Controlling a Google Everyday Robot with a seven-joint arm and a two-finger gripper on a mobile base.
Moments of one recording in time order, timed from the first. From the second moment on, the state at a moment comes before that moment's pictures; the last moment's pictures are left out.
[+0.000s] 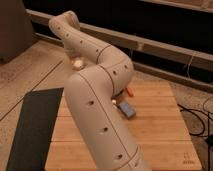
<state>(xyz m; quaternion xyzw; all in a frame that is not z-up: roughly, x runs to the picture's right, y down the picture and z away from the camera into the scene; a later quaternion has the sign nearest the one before) -0.141 -0.134 0.835 -0.21 0.21 0.53 0.80</state>
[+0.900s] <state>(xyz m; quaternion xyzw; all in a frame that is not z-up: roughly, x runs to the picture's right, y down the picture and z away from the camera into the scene) -0.146 -0.111 0.856 -0.25 0.22 0.54 0.77</state>
